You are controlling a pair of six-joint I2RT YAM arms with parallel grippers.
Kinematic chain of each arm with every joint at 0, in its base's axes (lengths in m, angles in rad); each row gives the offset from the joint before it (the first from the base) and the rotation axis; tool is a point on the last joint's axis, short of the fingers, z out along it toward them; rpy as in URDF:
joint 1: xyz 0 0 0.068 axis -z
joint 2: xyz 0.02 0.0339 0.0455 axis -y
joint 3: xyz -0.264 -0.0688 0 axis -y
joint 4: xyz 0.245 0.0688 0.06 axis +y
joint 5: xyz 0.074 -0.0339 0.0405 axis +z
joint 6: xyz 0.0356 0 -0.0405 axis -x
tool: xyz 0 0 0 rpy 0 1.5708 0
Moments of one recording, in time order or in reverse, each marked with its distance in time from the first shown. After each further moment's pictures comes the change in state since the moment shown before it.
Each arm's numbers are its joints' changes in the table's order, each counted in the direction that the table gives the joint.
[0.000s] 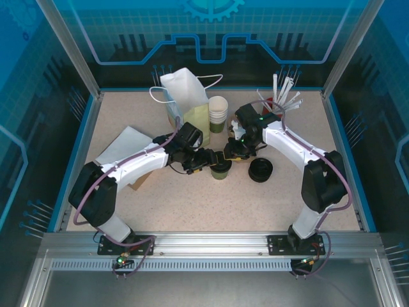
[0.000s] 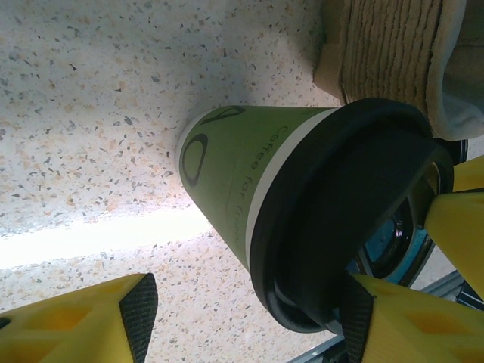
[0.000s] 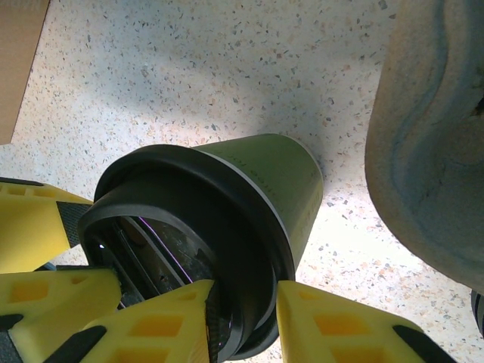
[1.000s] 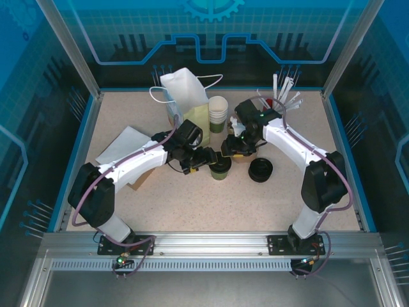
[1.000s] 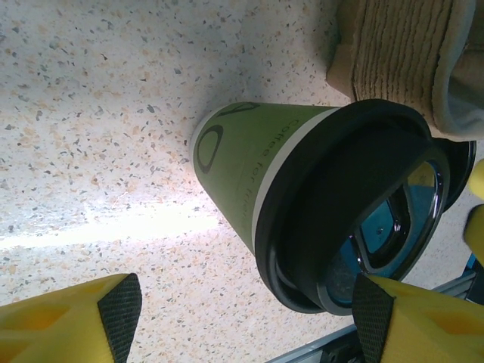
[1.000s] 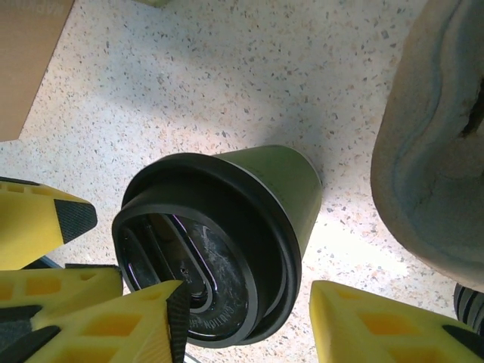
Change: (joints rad) left arm -0.007 0.004 0.066 0.110 0.019 0.016; right arm -0.005 0.000 0.076 0.044 -0.012 0.042
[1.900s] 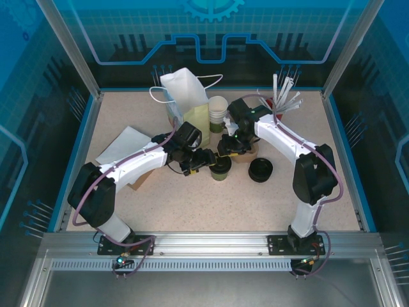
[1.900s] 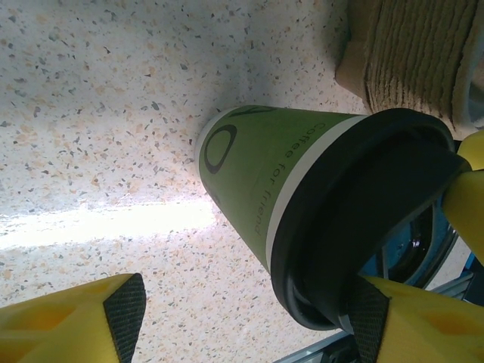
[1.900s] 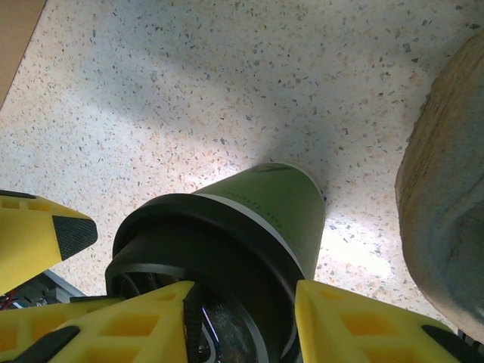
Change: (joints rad) left arm -0.002 0.000 -0.046 -0.046 -0.016 0.009; right arm -0.030 -0.109 0.091 0.045 -0.019 0.037
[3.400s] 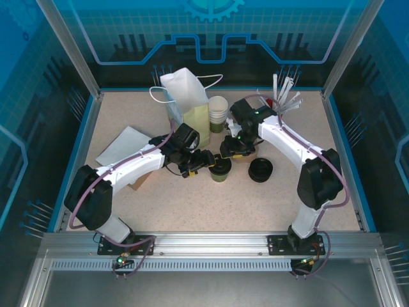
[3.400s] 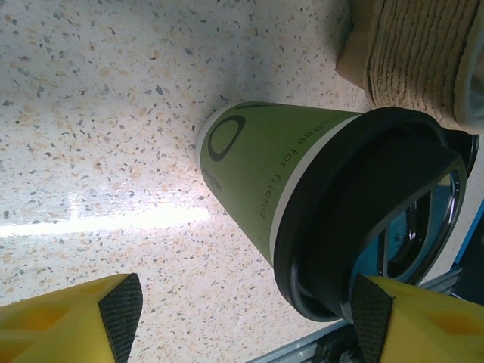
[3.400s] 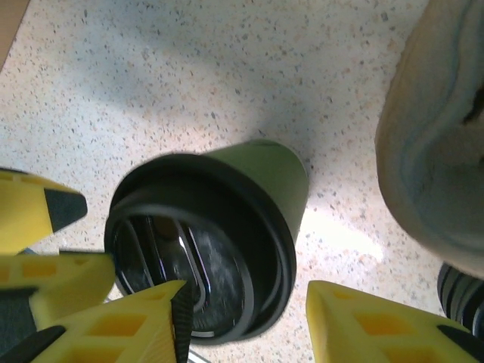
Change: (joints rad) left arm -0.005 0.035 -0.033 -0.009 -0.019 0.023; right arm -0.002 0.083 -0.039 0.046 -0.029 -0.002
